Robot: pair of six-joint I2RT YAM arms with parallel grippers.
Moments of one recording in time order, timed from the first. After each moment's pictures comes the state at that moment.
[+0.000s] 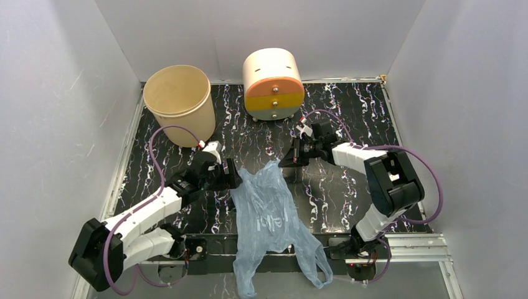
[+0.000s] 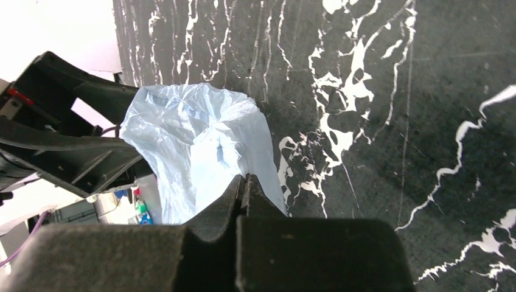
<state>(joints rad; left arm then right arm) -0.61 1.03 0.51 -0.26 -0.01 -0.63 0.41 1.66 0.86 -0.02 -0.76 0.62</state>
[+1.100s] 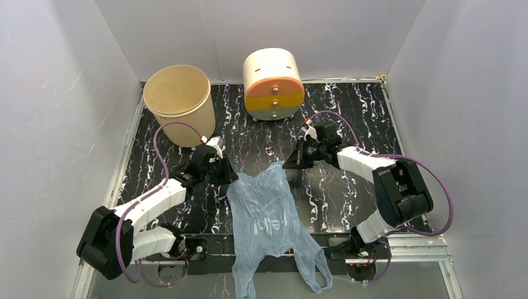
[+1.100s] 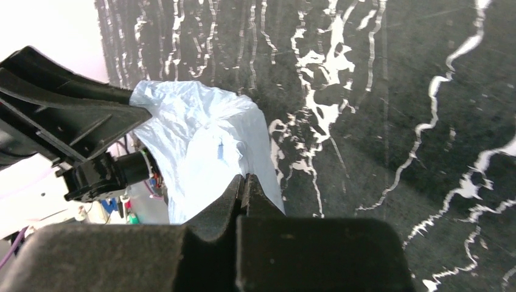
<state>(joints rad) -0.54 1.15 0.56 -0.19 0.12 -0.63 0.41 1.55 0.80 -0.07 -0.69 0.63</state>
